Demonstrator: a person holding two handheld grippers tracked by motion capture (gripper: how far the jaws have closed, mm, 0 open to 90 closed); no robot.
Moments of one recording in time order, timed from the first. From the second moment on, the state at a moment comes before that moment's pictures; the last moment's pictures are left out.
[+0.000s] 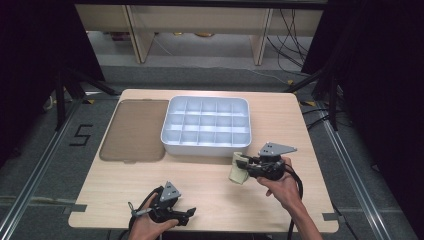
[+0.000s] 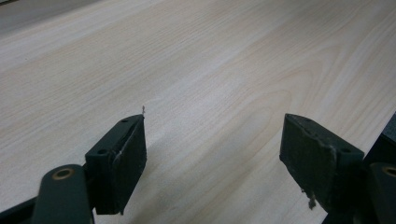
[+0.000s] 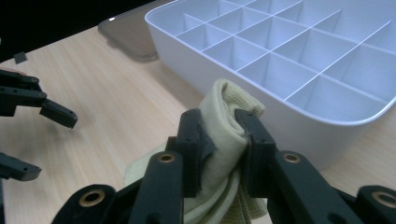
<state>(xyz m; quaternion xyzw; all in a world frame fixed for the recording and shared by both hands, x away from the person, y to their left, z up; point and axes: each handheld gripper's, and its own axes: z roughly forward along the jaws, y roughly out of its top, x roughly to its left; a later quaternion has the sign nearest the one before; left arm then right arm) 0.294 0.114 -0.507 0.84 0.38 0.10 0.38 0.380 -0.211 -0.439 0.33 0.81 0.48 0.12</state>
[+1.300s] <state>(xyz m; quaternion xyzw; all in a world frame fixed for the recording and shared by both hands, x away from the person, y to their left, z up) 0.294 0.114 -0.509 0.84 0.38 0.10 0.37 0.454 -0.202 -0.394 0.36 0.80 0.45 0.19</state>
